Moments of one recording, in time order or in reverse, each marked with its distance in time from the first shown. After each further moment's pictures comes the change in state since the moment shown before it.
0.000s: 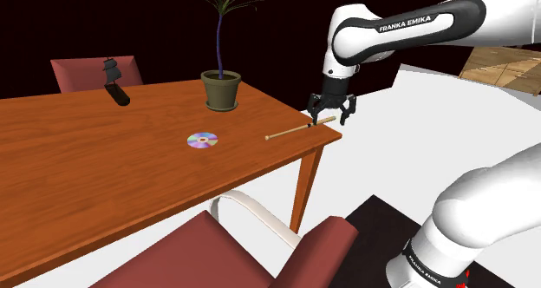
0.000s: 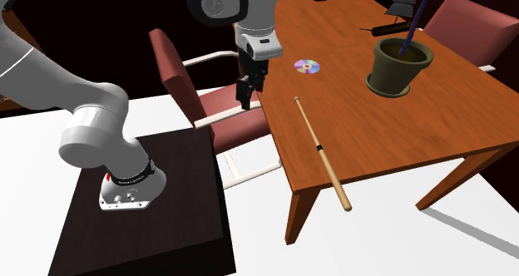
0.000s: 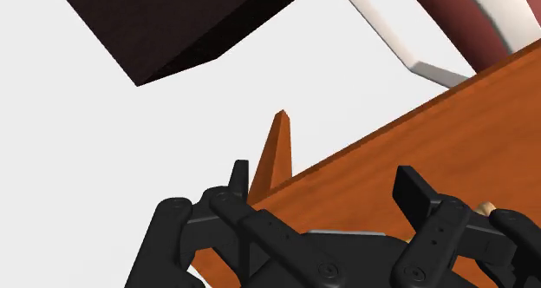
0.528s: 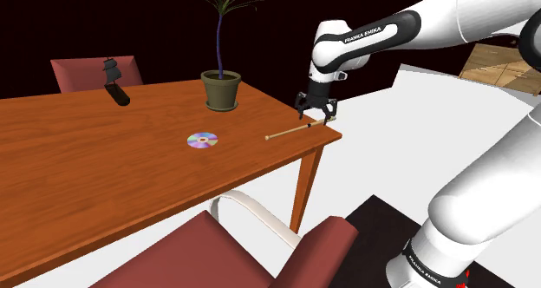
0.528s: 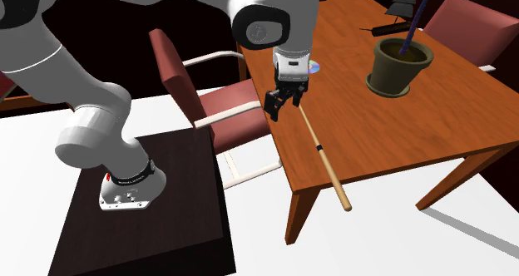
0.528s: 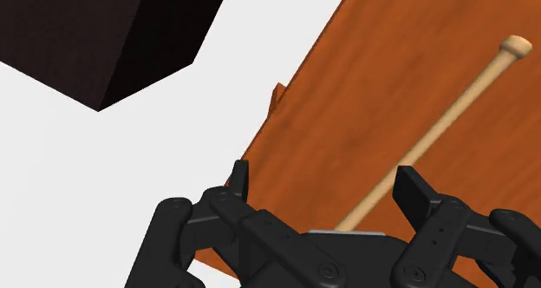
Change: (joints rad) arm -0.087 0.268 0.017 0.147 -0.004 0.171 0.366
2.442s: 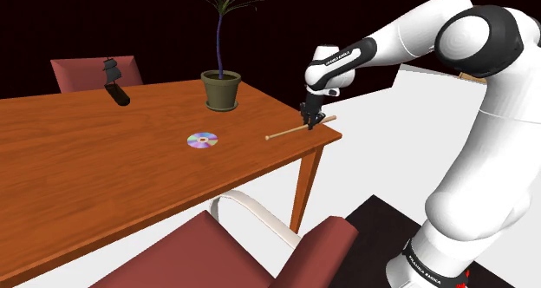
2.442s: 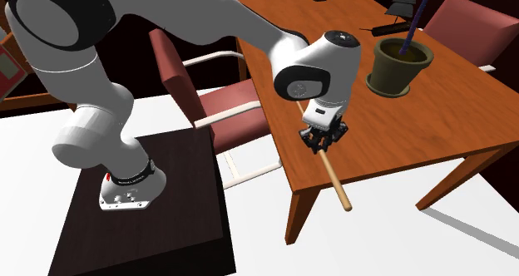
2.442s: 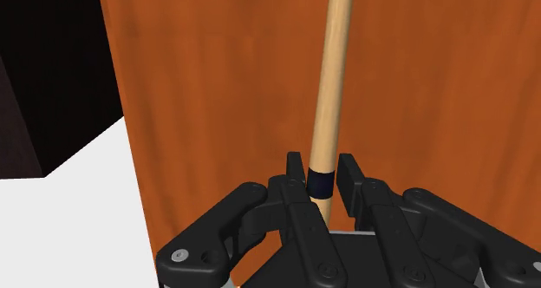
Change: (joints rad) arm -0.076 0.325 -0.066 0.164 -0.028 0.230 0.424
